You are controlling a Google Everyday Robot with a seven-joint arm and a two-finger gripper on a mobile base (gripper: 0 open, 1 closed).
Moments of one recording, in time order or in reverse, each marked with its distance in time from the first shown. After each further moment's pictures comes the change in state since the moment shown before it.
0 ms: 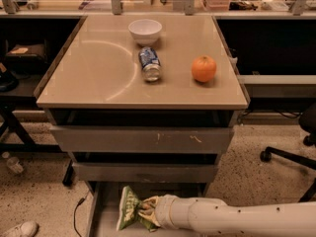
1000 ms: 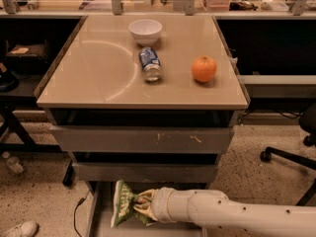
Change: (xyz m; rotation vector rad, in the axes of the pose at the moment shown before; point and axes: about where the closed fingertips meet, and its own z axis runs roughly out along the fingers) arm -0.046 -0.002 -0.020 -0.010 -0.039 -0.062
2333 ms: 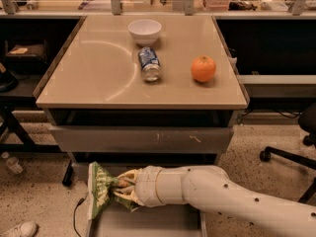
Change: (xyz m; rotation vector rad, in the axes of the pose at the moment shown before) arm -0.143 0.005 -0.054 -0.034 -0.114 -0.213
